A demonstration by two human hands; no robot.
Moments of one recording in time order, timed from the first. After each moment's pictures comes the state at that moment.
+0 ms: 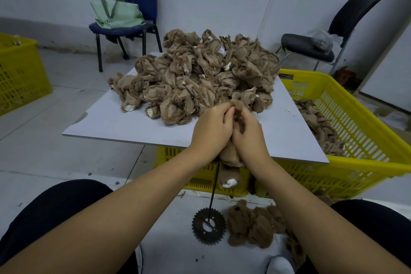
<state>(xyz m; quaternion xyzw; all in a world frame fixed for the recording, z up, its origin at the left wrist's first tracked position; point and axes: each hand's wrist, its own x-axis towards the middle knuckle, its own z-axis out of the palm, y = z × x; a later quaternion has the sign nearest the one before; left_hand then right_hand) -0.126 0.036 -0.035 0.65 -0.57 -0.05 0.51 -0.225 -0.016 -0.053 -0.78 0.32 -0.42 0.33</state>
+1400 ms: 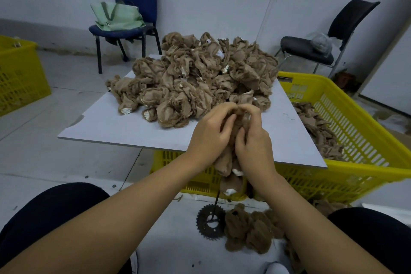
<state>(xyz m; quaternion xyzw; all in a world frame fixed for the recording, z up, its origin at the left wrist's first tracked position) -0.128 0.034 -0.040 0.54 -0.64 0.01 0.55 -0.247 -0.008 -0.051 -0.81 0.33 -0.45 0.20</state>
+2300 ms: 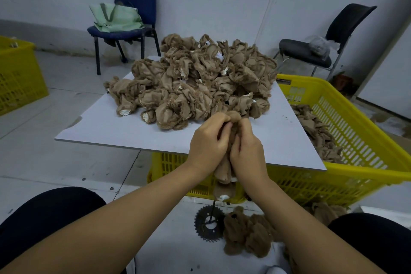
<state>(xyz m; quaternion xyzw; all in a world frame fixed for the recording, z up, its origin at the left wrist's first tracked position) -0.132 0.037 -0.056 0.57 -0.59 0.05 0.57 -0.238 -0.008 -0.068 -0.82 0.33 -0.43 0.21</state>
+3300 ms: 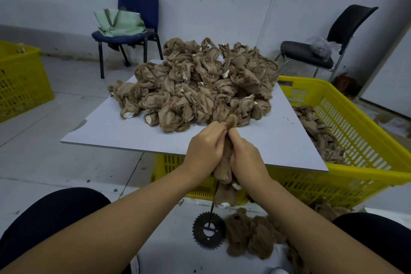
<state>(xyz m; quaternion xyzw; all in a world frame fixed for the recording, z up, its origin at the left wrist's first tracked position) -0.124 0.045 -0.064 0.60 -0.62 0.09 0.49 -0.242 -0.006 -0.067 -0.89 0.30 -0.30 0.19</state>
